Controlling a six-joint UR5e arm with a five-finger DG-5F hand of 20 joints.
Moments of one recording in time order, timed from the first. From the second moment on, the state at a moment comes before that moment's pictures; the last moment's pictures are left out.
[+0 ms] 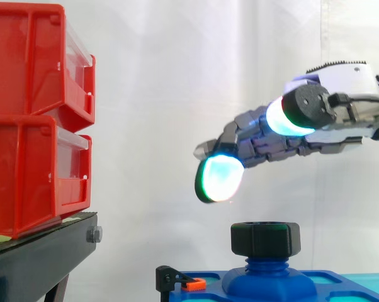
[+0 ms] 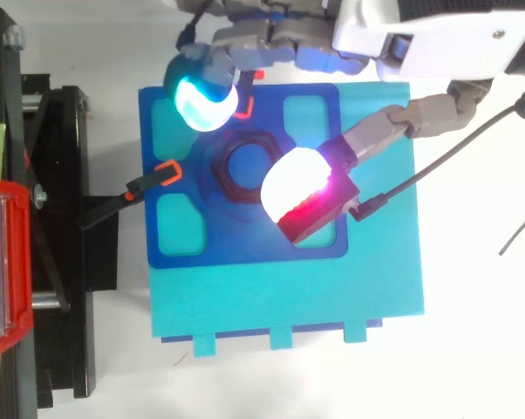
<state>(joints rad) -0.03 -2.14 -1.24 -2.92 -1.64 -1.13</state>
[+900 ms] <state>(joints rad) 0.07 -2.17 -1.24 -2.93 -1.54 -1.15</state>
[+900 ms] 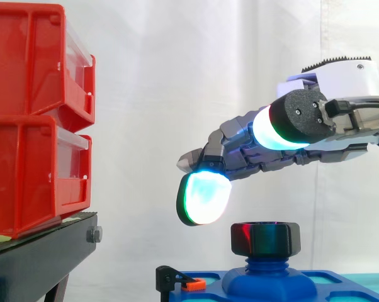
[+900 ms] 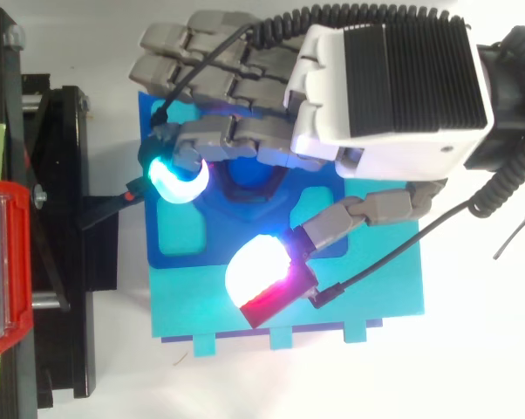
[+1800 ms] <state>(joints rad) 0.06 -2.17 -1.26 -2.95 -1.57 -1.15</state>
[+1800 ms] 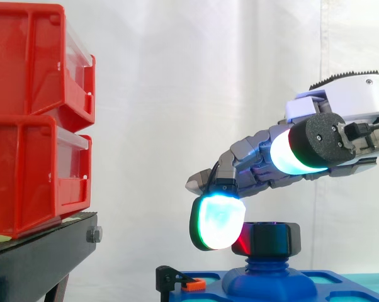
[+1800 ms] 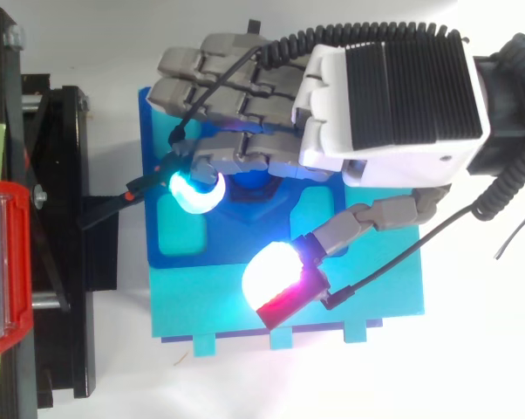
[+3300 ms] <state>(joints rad) 0.00 -2.17 -1.26 -2.94 -1.65 -1.15</state>
